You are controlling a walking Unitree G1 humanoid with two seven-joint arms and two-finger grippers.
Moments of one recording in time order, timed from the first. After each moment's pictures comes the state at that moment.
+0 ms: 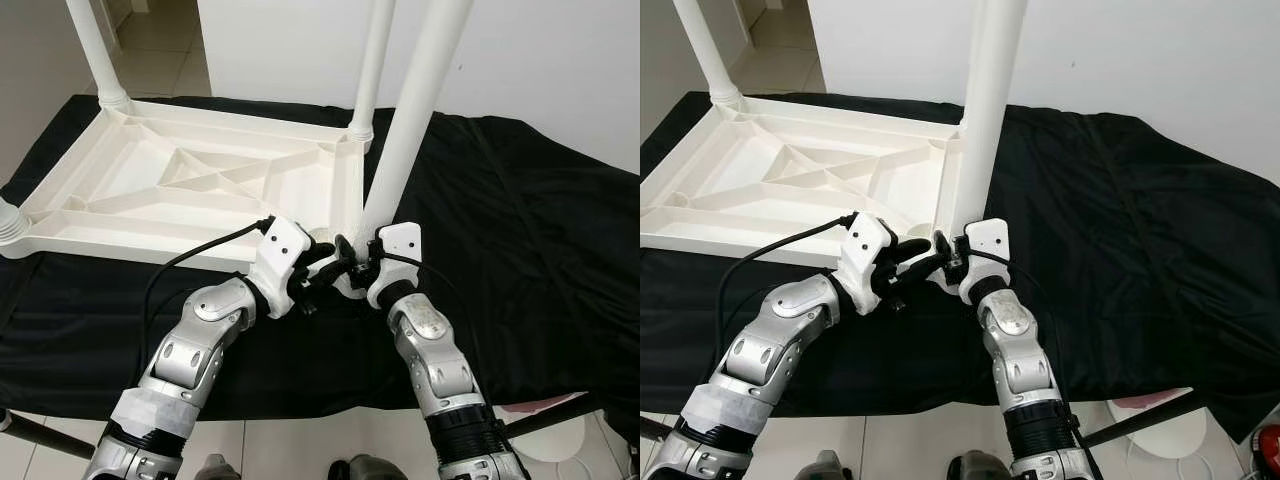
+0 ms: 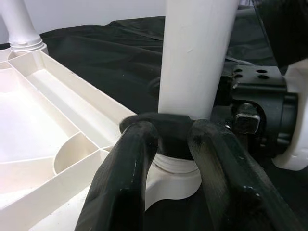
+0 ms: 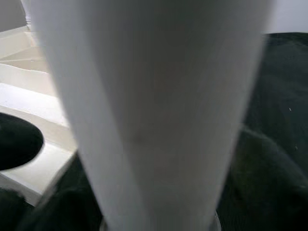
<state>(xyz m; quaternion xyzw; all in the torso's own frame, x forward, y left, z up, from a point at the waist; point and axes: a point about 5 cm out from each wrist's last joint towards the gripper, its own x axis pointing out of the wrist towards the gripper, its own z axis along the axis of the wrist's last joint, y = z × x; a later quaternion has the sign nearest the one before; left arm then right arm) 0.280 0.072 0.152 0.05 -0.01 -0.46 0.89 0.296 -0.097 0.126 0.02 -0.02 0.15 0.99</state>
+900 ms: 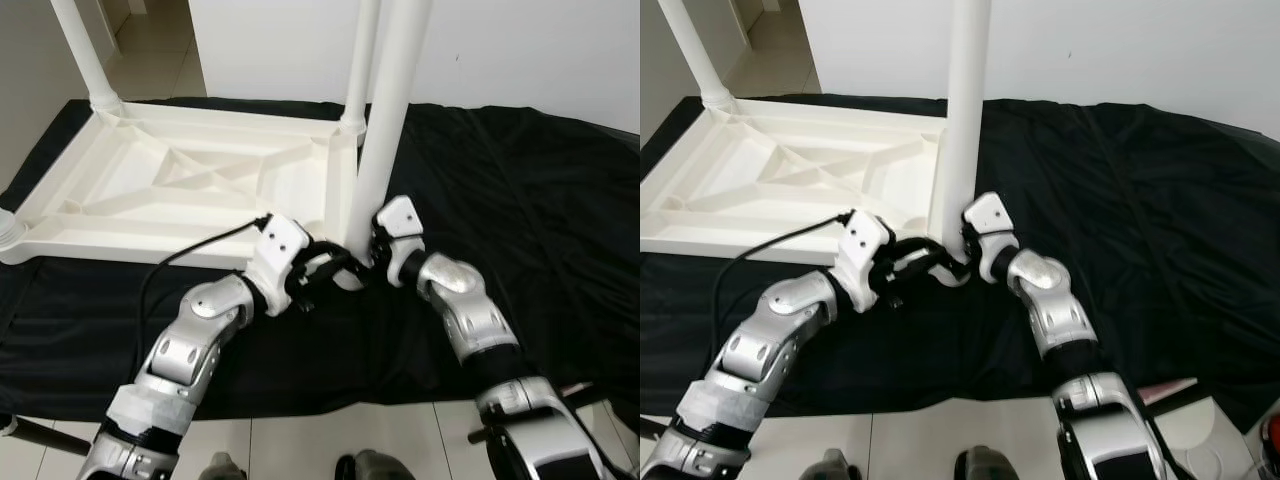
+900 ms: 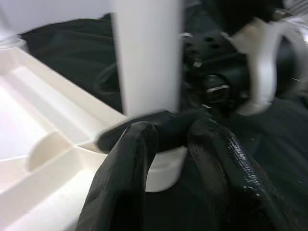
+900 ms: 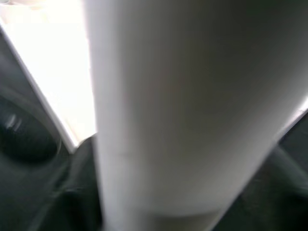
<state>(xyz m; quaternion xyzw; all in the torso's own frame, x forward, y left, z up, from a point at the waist) 0.282 0.075 0.155 0.05 0.00 -0.46 0.89 0.345 -0.106 0.145 -0.12 -0.01 0.40 0.91</state>
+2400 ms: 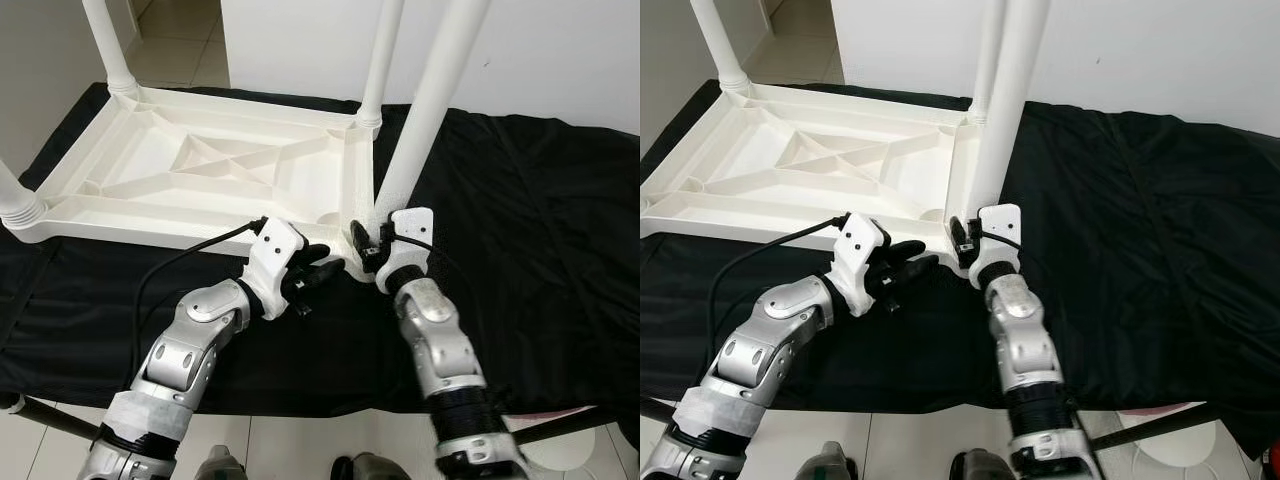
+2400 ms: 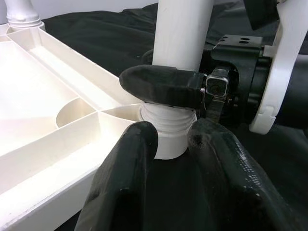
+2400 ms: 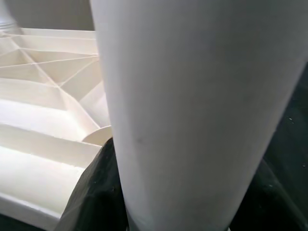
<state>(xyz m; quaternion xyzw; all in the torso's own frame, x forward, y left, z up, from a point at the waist) 0.278 0.078 0.152 0.04 0.00 -0.46 0.89 0.310 -0.105 0.135 0.02 -0.01 0.07 1.00</state>
